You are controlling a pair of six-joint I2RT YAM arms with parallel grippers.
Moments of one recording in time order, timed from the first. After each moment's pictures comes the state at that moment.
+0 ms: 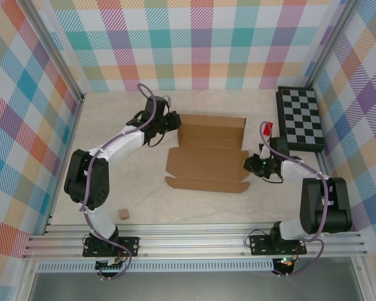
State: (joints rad) left arm -0.44 1.79 1.36 -0.24 0.13 -0.58; right arm 0.04 1.44 0.66 -0.31 -0.48 0.45
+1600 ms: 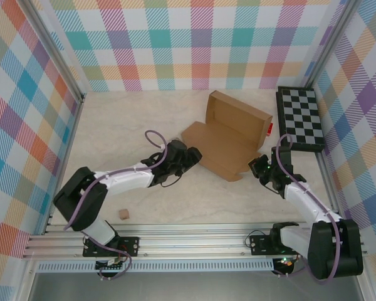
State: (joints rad) left arm -0.77 1.61 0.88 0.03 -0.05 -1.26; right arm 0.10 1.08 0.47 -0.17 -0.31 1.13
